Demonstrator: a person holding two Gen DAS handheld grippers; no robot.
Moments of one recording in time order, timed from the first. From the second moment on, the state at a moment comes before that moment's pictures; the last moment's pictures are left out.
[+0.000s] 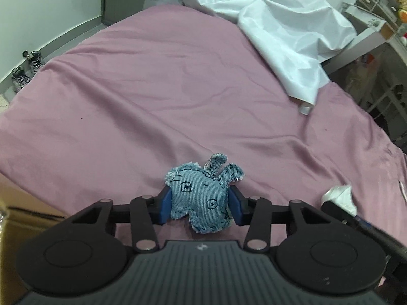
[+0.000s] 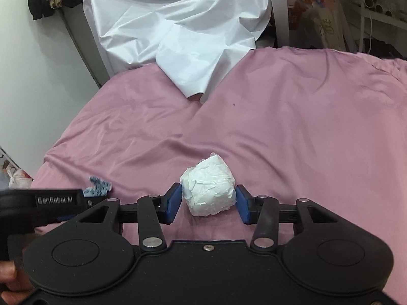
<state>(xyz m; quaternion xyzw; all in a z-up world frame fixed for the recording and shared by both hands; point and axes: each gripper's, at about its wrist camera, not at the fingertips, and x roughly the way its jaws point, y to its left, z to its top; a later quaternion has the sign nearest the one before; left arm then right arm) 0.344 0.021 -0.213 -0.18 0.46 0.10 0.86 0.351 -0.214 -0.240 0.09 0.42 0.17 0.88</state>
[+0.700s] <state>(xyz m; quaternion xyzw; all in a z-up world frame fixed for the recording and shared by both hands) 0.275 0.016 -0.144 -0.19 0.41 0.05 0.89 0.270 -0.234 -0.195 0.12 0.41 0.16 0.89</state>
